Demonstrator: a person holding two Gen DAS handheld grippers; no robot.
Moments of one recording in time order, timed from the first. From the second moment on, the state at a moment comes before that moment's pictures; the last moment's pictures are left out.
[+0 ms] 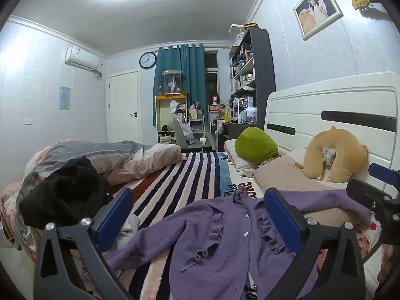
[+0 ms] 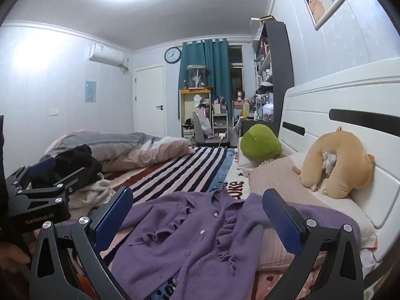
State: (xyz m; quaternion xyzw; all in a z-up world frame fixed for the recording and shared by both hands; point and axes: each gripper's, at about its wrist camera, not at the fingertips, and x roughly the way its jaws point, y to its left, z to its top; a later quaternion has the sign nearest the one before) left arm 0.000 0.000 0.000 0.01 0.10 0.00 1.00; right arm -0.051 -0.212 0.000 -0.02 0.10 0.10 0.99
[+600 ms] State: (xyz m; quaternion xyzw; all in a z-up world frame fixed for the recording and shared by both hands) left arm -0.002 -0.005 0.004 0.01 0.10 0.00 1.00; right arm -0.061 -0.219 0.001 -0.01 0.10 0.10 0.99
